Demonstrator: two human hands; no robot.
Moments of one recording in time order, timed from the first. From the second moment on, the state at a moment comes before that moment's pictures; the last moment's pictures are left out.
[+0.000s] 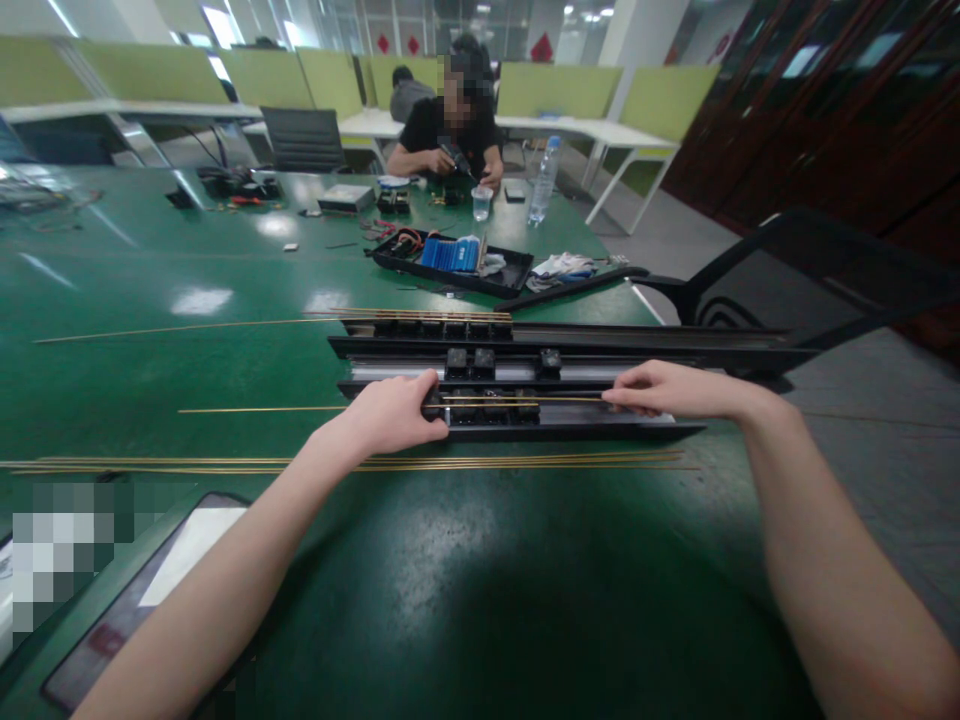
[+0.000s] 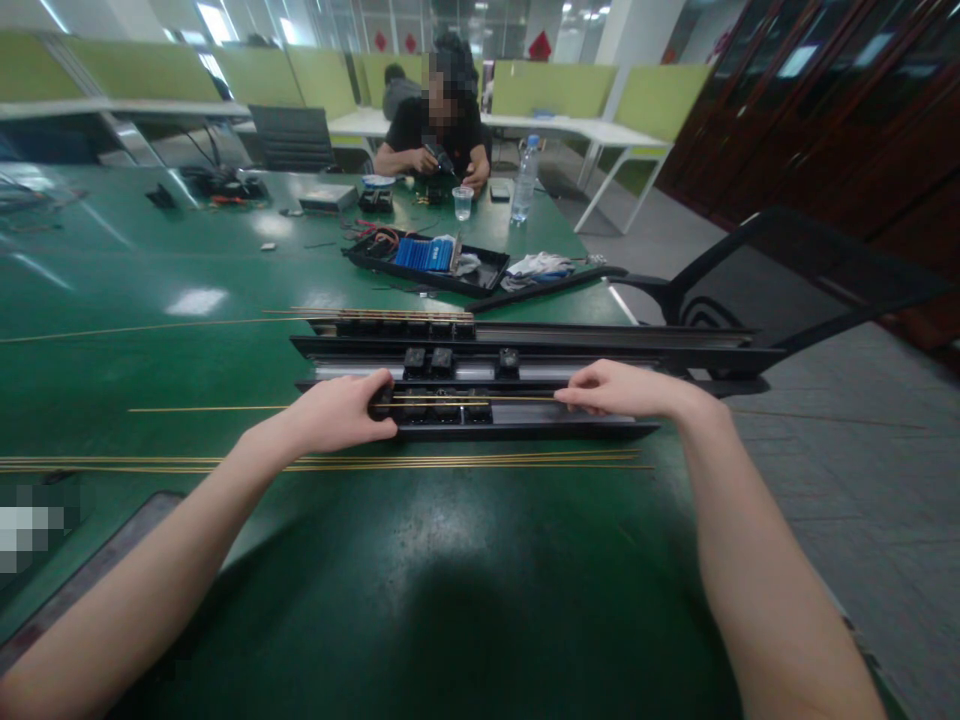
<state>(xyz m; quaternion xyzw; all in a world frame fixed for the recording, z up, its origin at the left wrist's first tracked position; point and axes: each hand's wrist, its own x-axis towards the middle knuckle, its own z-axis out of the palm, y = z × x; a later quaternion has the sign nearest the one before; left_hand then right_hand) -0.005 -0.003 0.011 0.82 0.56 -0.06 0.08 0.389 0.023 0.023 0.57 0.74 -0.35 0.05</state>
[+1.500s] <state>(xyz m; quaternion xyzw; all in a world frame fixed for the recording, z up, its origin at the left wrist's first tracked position) -0.002 -0.005 0.014 0.82 0.56 -0.06 0.08 0.301 0.008 0.002 0.48 0.81 -0.30 -0.13</state>
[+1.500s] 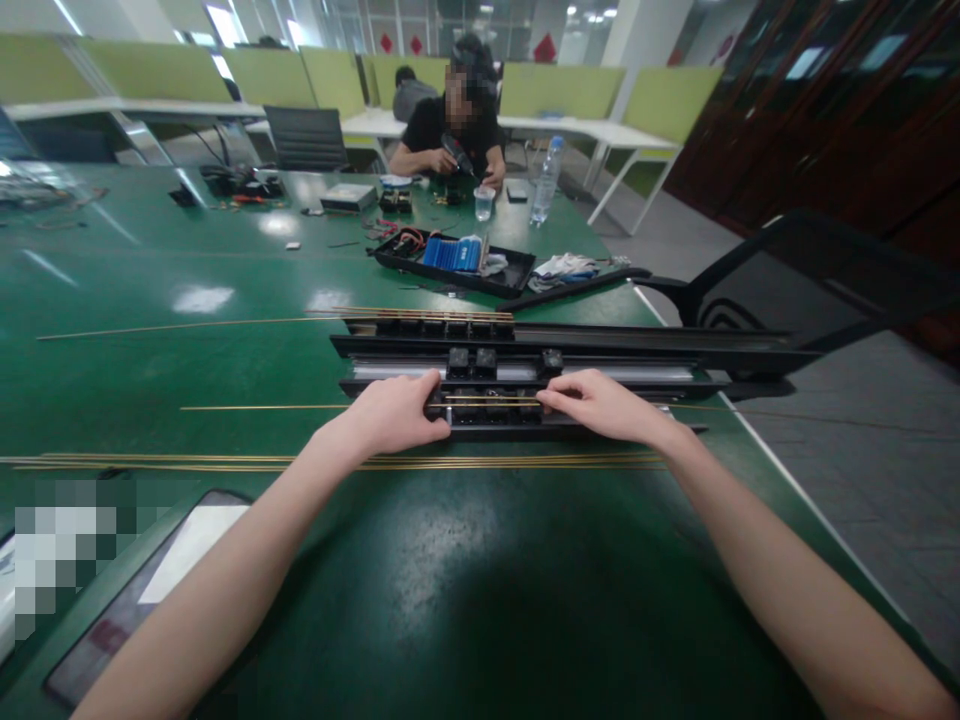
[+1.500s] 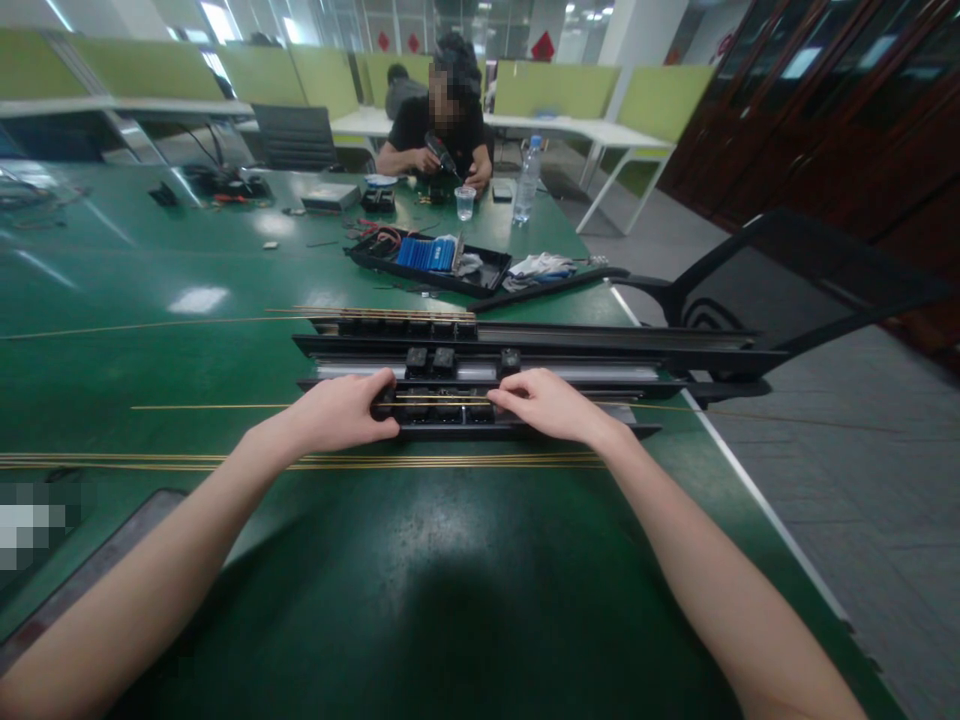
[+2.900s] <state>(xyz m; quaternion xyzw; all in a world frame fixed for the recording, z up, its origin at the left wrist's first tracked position) -0.016 0.006 0.007 0.82 0.54 -0.02 0.18 0.300 0.004 0.005 0.52 0.79 -0.30 -0.13</state>
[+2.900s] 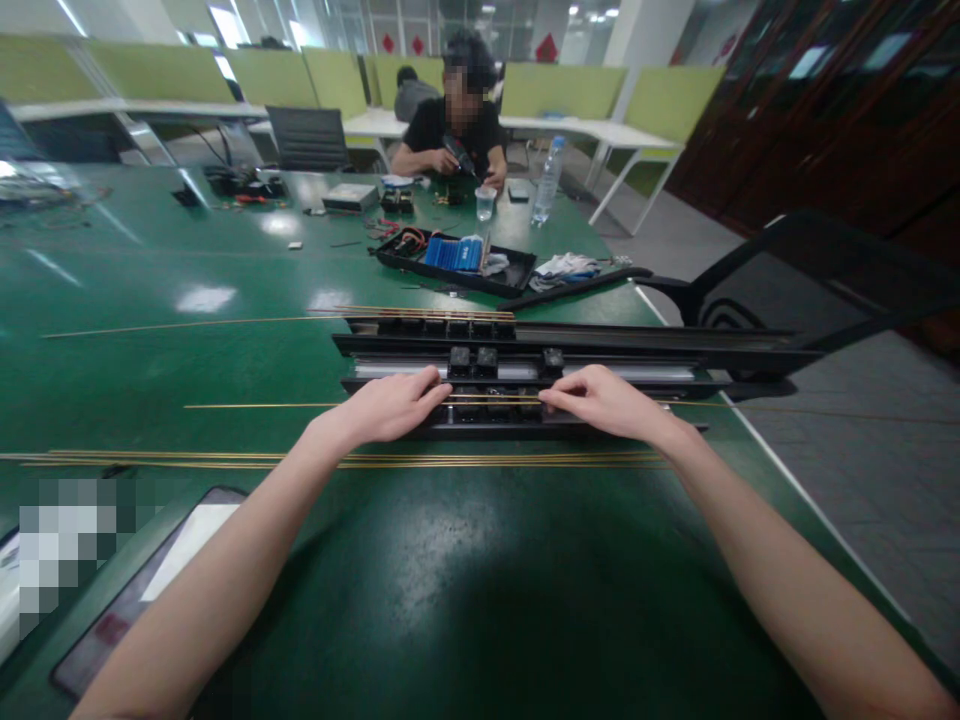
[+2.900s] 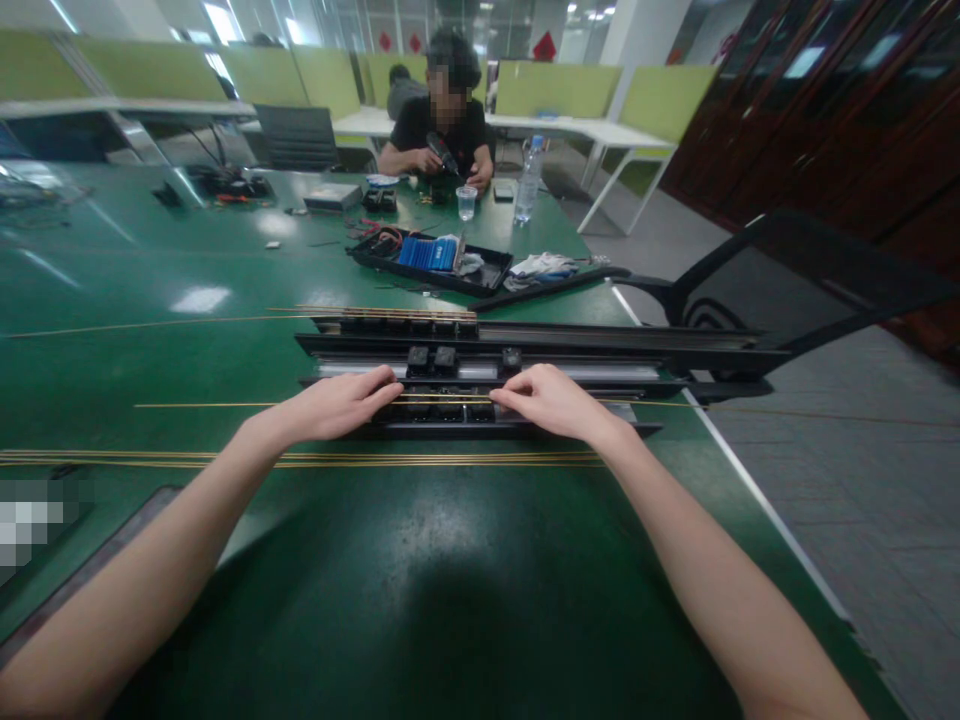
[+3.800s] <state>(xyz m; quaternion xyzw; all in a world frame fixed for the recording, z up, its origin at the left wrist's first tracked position) -0.013 0.006 0.006 0.82 0.55 -0.02 0.16 0.303 0.004 0.004 0.52 0.80 -0.29 -0.12</state>
